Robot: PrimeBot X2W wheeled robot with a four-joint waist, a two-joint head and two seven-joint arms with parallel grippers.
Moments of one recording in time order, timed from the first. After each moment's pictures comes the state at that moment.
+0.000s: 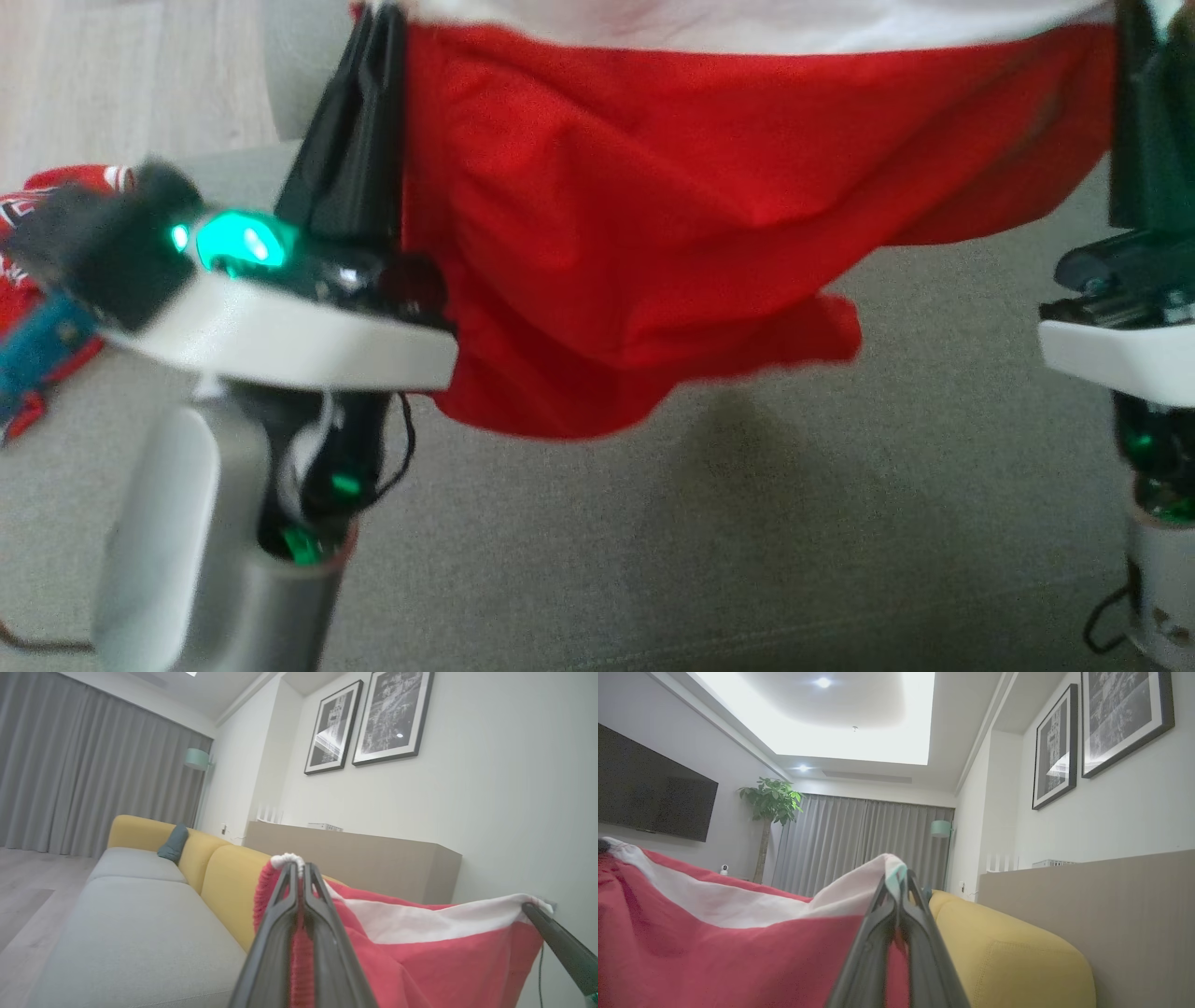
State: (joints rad) left arm -0.39 0.10 -0.31 -0.35 -0.49 0.13 0.05; right arm -0.33 -0.20 0.05 -0.35 0.20 0.13 0.05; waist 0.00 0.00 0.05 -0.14
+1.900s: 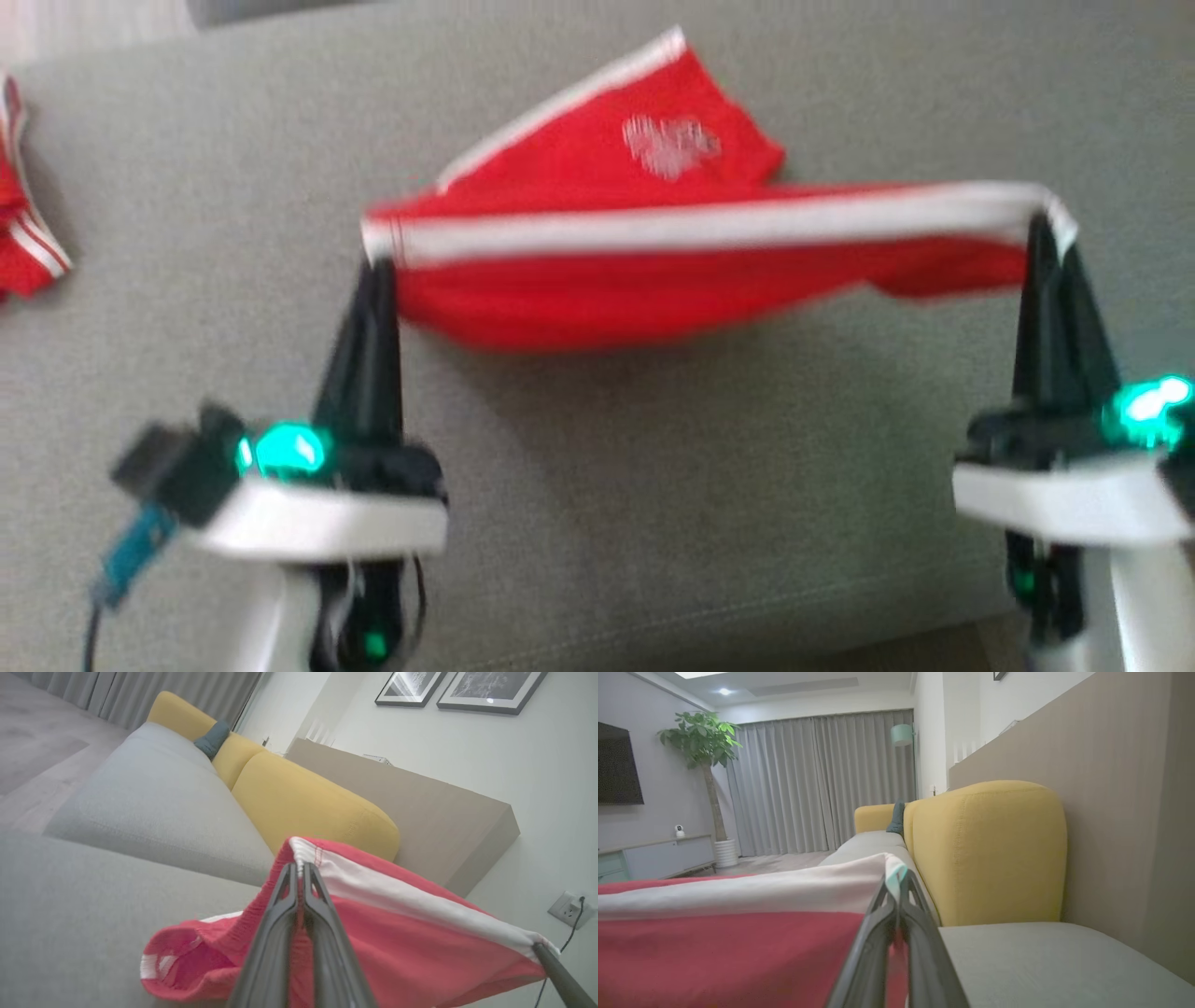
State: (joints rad) left arm -0.13 0.04 -0.24 -0.10 -0.55 -0.08 -0.26; right arm -0.12 -0.05 0.01 -0.13 0.17 0.13 -0.26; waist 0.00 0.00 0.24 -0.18
